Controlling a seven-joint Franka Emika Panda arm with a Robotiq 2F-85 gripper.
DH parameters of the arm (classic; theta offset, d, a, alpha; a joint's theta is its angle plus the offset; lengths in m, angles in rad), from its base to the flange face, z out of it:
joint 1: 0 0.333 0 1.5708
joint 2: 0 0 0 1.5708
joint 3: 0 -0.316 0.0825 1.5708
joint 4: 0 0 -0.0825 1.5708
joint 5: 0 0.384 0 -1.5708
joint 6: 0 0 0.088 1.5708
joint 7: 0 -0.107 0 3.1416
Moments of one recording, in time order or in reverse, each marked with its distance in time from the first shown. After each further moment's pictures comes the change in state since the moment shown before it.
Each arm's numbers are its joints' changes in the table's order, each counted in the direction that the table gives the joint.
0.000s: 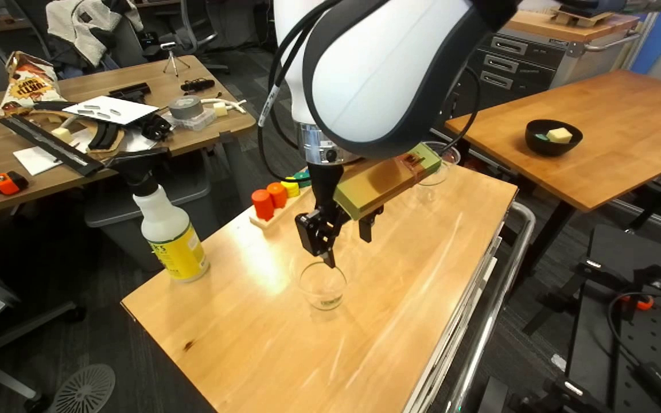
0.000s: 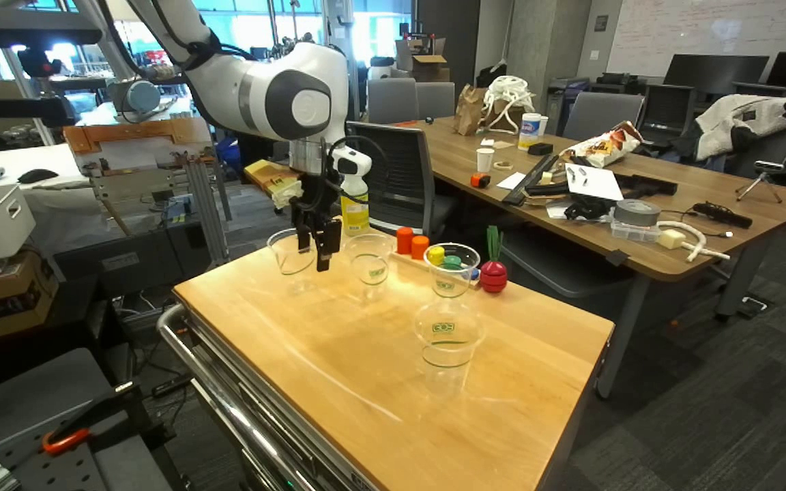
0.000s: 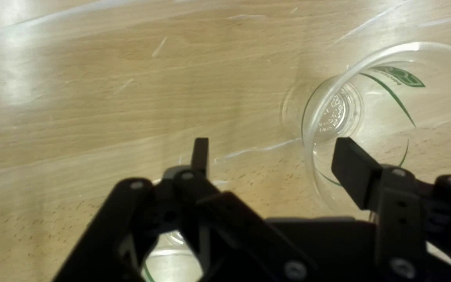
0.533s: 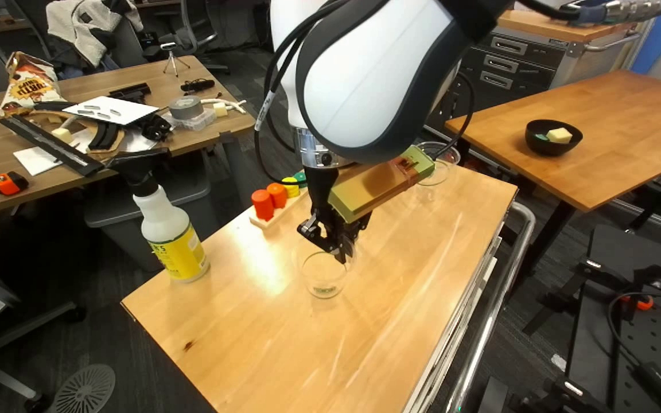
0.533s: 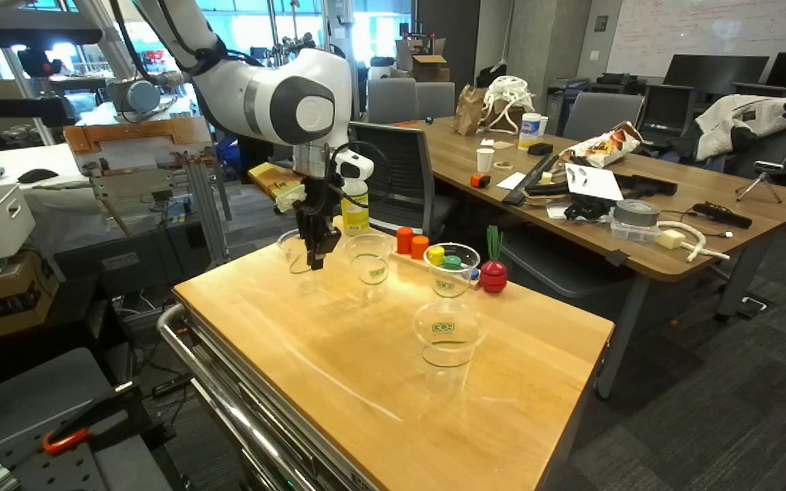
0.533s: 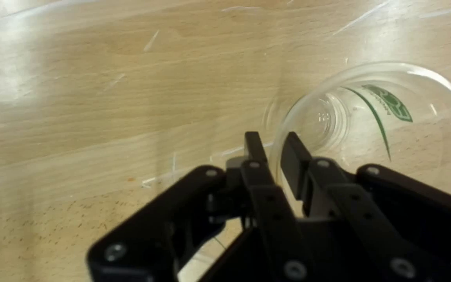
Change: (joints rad) arm 0.000 -0.026 0.000 -0.023 0.011 -0.003 0.003
